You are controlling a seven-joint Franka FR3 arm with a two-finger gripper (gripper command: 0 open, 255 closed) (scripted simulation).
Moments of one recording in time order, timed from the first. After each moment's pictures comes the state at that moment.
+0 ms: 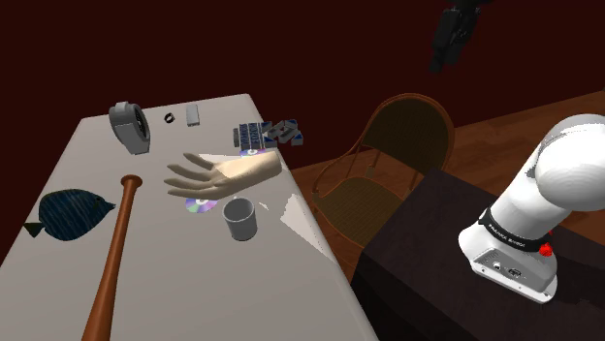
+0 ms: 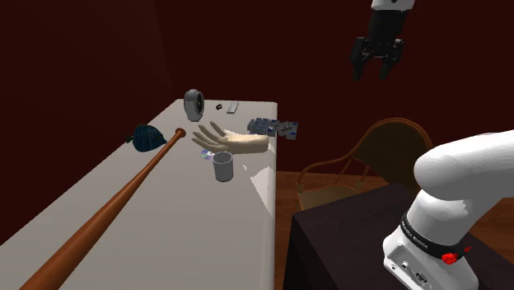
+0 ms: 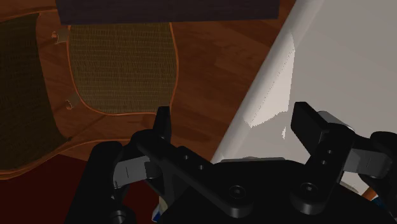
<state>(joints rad) 0.02 -0.83 0.03 -2.36 0.09 1.50 0.04</state>
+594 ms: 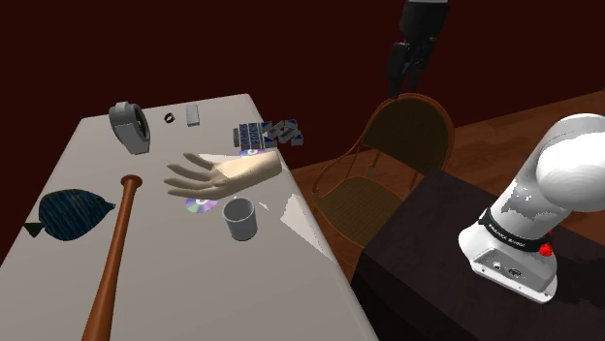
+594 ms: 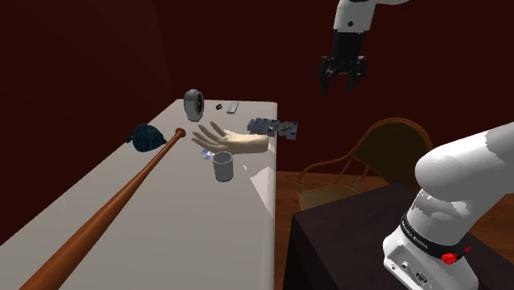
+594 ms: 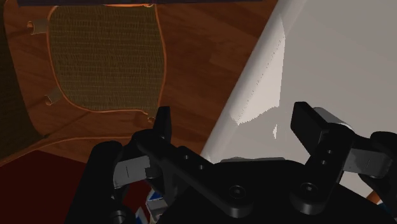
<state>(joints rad) 0.05 -0.68 0.16 -2.38 0.15 1.67 0.15</state>
